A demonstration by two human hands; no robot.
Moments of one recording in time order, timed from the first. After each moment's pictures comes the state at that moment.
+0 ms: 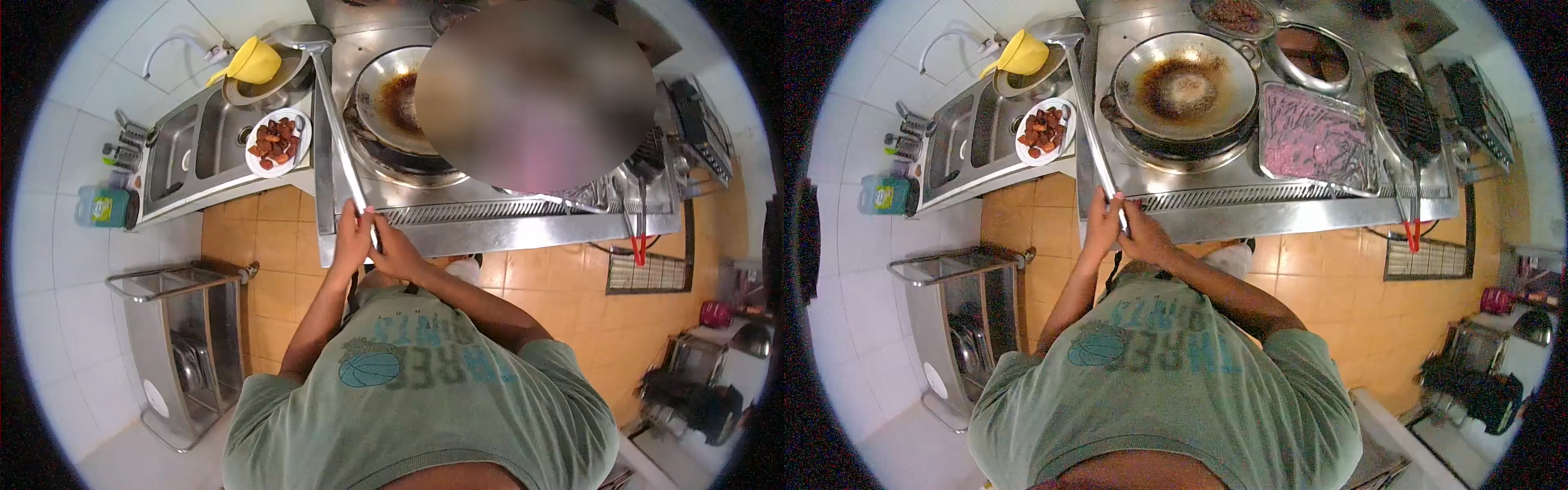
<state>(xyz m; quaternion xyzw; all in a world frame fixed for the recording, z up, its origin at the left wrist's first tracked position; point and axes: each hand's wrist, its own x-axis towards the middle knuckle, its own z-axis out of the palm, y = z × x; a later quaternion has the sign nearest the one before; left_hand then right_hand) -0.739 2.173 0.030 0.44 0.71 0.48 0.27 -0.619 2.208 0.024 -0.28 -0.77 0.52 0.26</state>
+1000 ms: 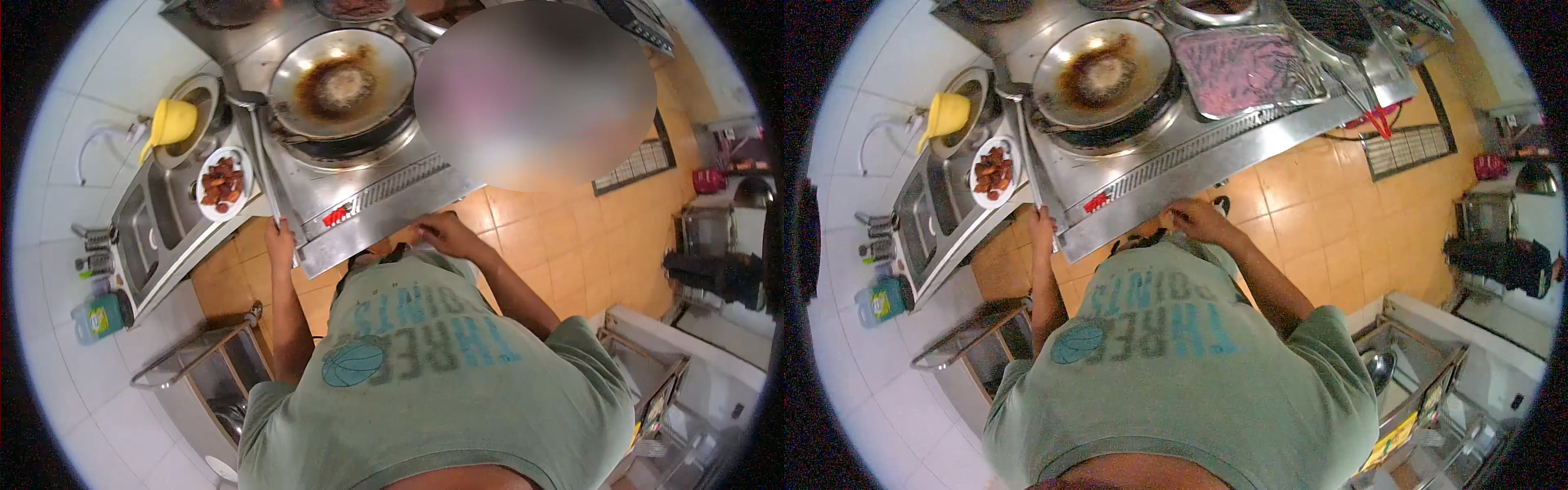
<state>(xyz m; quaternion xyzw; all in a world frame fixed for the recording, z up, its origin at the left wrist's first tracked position) -0.860 2.167 -0.053 0.31 0.74 0.45 0.39 -0.475 2.196 0.002 -0.38 -0.77 0.48 0.18</state>
